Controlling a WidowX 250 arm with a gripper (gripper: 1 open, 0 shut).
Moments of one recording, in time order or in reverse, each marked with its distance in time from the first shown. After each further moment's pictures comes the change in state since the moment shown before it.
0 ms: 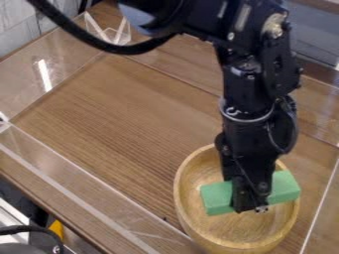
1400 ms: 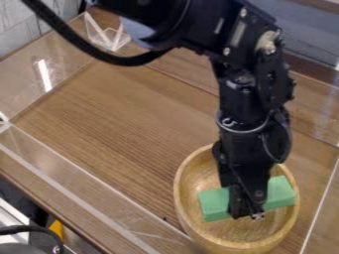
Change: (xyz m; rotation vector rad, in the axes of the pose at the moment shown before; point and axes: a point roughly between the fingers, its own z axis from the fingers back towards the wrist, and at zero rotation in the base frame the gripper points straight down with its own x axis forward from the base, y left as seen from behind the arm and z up) arm -0.001 0.003 -0.010 0.006 -0.009 0.015
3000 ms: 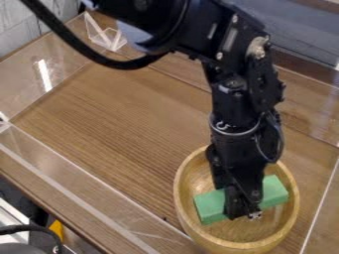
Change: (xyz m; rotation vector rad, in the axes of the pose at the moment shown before) arm -0.005 0.007 -0.006 -0.009 0.000 0.083
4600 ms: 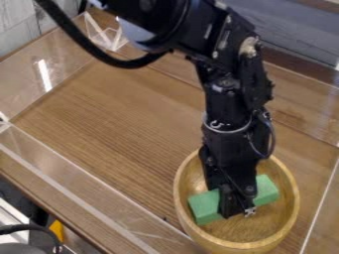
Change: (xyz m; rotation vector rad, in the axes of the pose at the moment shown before) arm -0.004 0.007 -0.006 -0.028 0.022 0.067
